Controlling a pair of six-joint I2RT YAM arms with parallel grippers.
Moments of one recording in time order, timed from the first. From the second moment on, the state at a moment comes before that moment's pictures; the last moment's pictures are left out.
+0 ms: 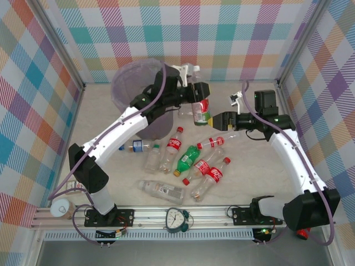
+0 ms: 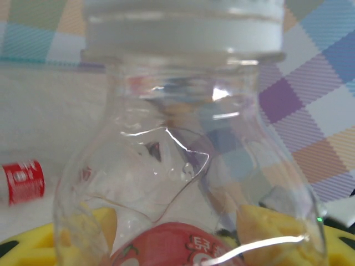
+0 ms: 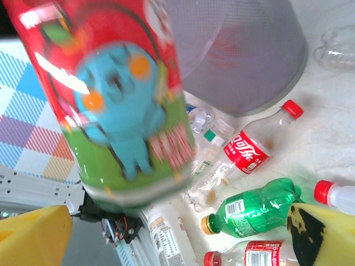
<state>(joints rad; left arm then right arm) -0.69 1.73 1.81 -0.38 0.22 -0.66 0.17 1.22 1.20 -0.74 -0.93 0.19</state>
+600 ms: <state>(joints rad) -0.32 1.61 1.95 -0.51 0.05 -0.57 0.16 1.25 1.18 -0.75 -0.86 0.21</state>
